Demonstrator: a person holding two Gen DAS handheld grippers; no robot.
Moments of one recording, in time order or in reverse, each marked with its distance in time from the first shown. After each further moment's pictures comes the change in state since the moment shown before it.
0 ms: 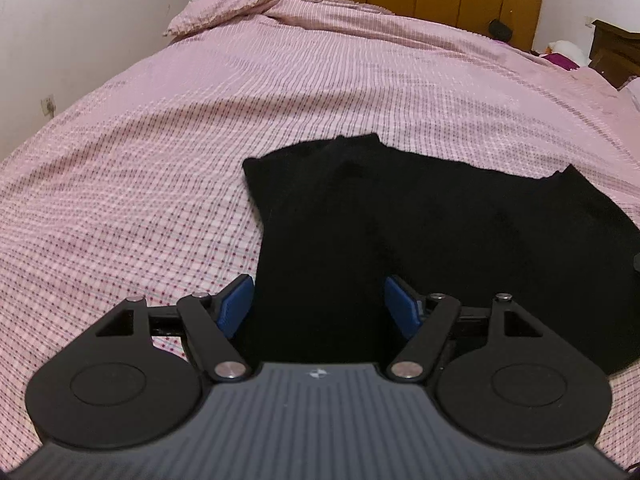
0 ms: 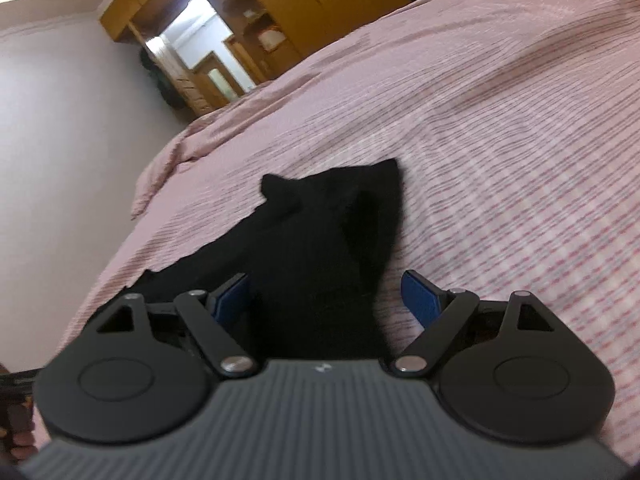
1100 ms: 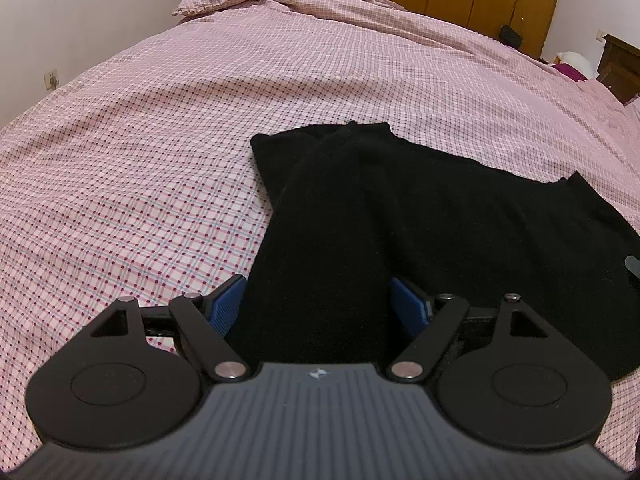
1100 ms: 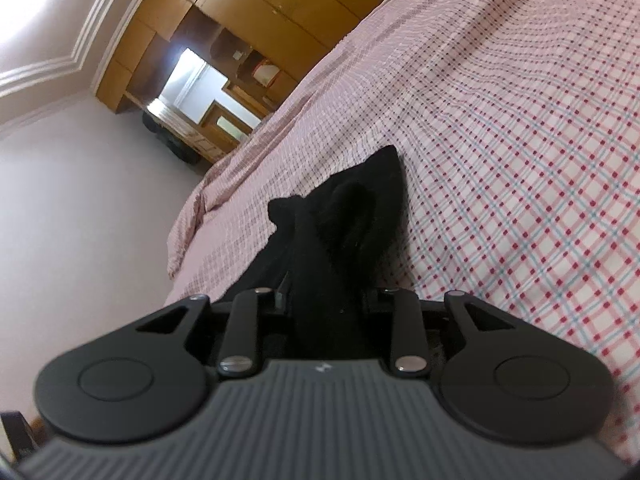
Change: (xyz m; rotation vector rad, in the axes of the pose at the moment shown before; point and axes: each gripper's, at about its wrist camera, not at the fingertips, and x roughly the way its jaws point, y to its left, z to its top) left arm 0.009 0.008 -0.004 -0.064 0.026 -0.014; right arm 0.006 -0.025 -0.008 0.266 -0.082 0.115
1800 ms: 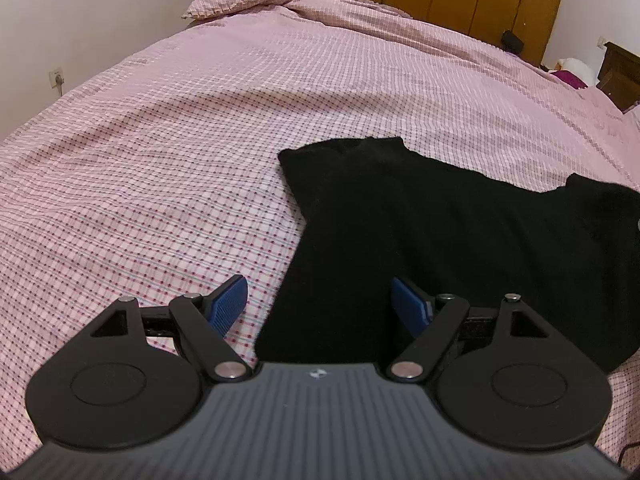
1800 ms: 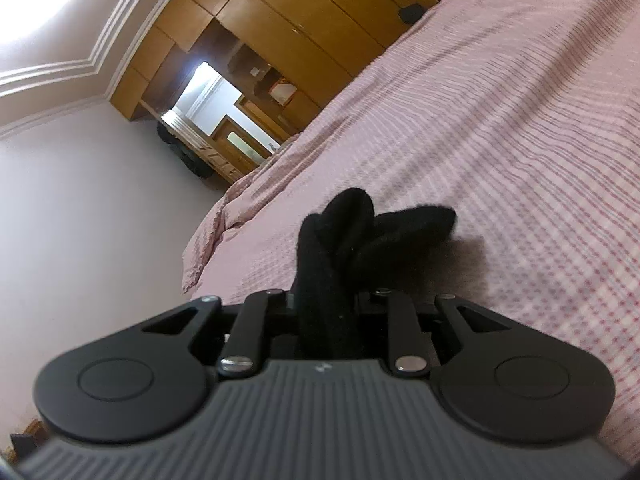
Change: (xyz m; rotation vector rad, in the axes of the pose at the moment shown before) left arm -0.026 0.021 0.006 -0.015 -0.007 -0.001; right arm 0.004 0.082 0.008 -0.083 -0.059 0.002
